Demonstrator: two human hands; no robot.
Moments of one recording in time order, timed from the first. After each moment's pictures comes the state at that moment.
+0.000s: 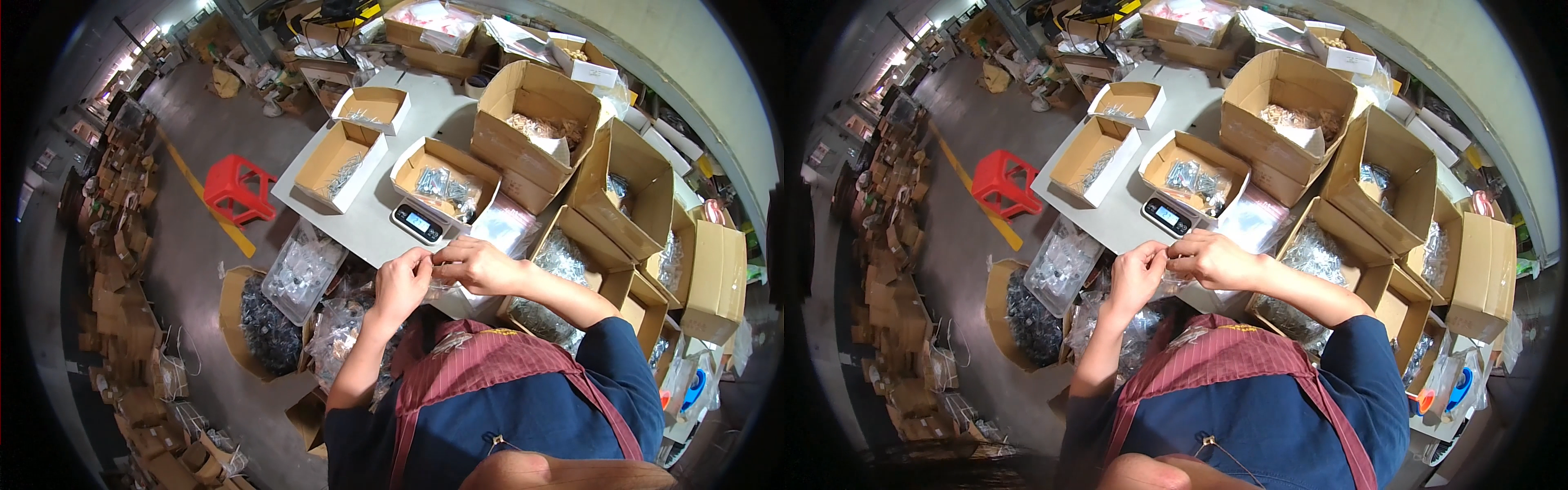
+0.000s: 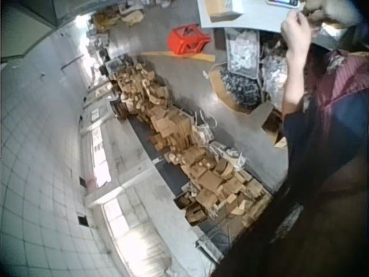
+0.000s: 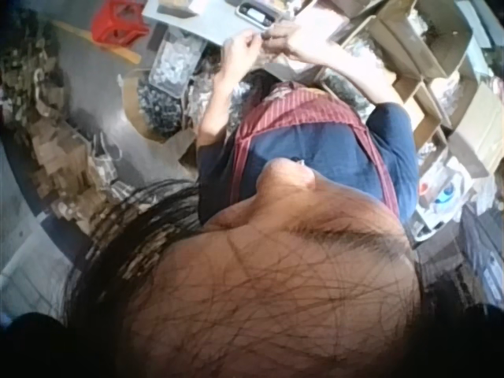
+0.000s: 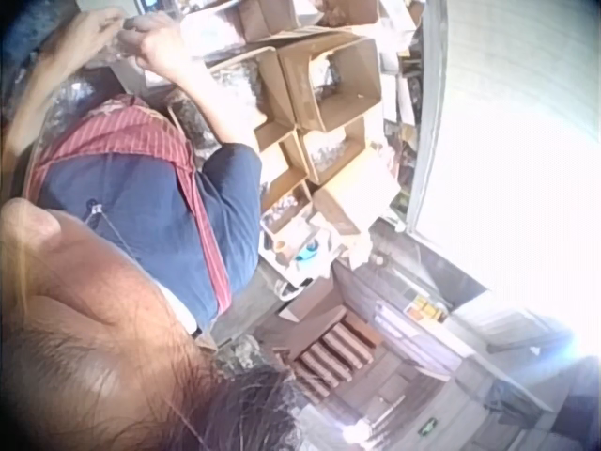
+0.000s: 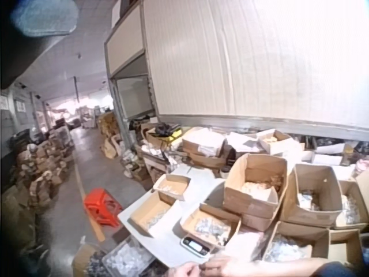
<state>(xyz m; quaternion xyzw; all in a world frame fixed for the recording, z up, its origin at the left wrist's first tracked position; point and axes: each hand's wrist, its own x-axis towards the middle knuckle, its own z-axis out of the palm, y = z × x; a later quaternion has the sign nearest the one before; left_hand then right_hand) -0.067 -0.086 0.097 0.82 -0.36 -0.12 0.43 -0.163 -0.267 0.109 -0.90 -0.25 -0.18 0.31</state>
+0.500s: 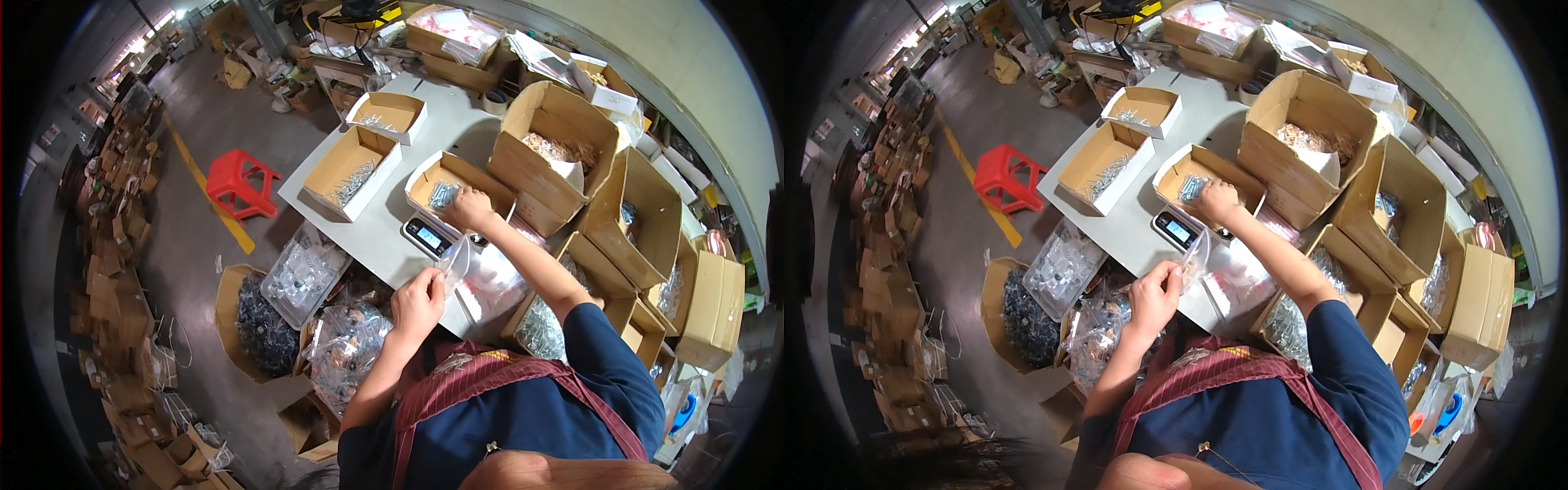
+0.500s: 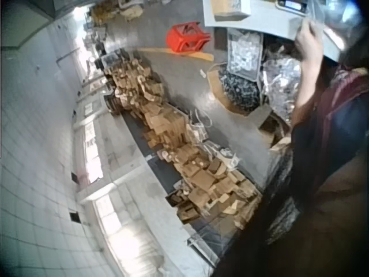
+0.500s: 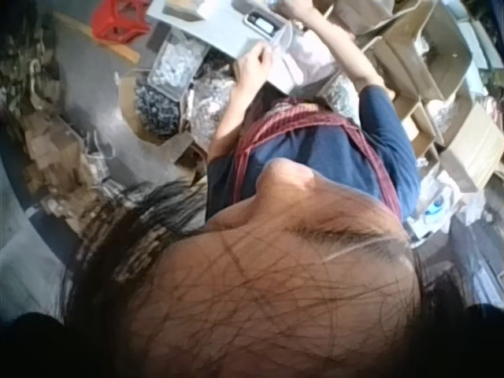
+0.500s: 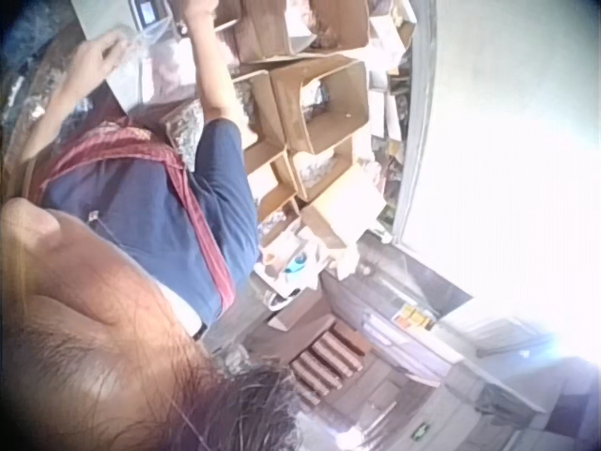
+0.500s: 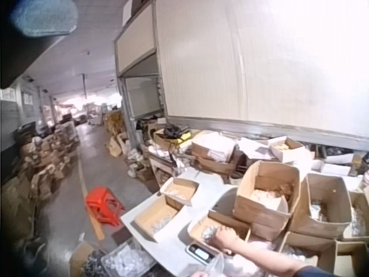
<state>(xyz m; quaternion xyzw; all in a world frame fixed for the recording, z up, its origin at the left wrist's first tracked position) -0.074 -0.091 0.064 0.82 -0.32 -0.05 0.47 -0.011 -0.355 -0.021 -0.98 0.18 -0.08 0.06</state>
